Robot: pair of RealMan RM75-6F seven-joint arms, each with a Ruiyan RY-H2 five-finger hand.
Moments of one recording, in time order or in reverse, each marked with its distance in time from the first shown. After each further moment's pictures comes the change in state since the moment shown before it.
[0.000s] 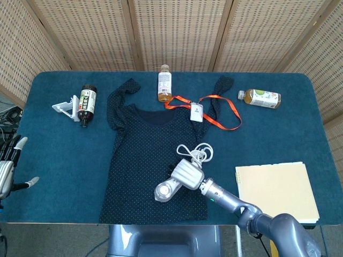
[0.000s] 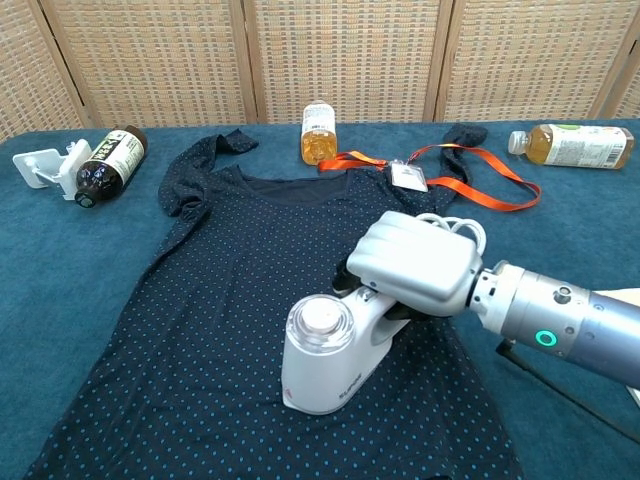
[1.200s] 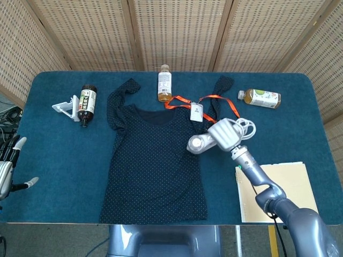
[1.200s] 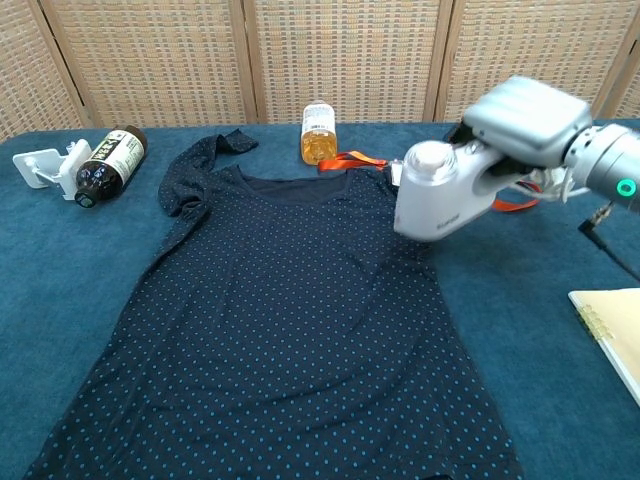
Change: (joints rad) left arm 0.005 0.007 0.002 -0.003 0.010 0.012 -0.013; right arm 0.015 0.155 0.211 0.126 0.197 -0.015 0.029
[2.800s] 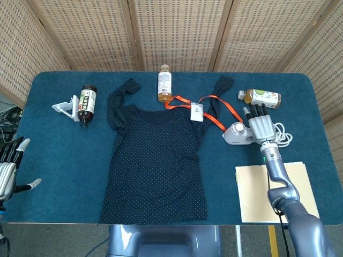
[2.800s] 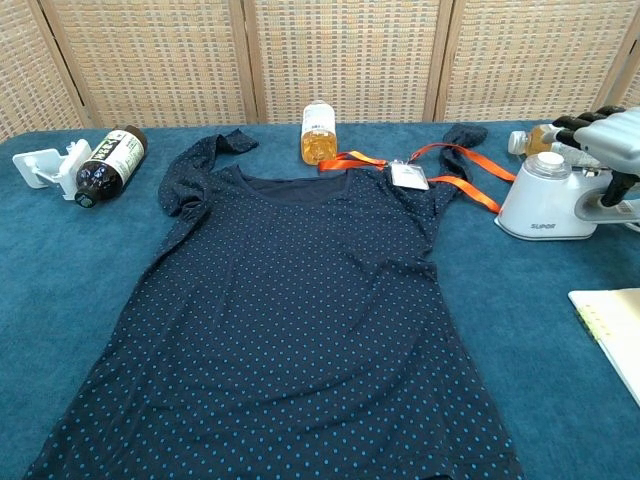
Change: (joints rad) left arm 0.004 -0.004 0.007 -0.030 0.006 0.005 0.023; right arm -0.074 -0.049 0.060 0.232 0.201 -0.334 -0.015
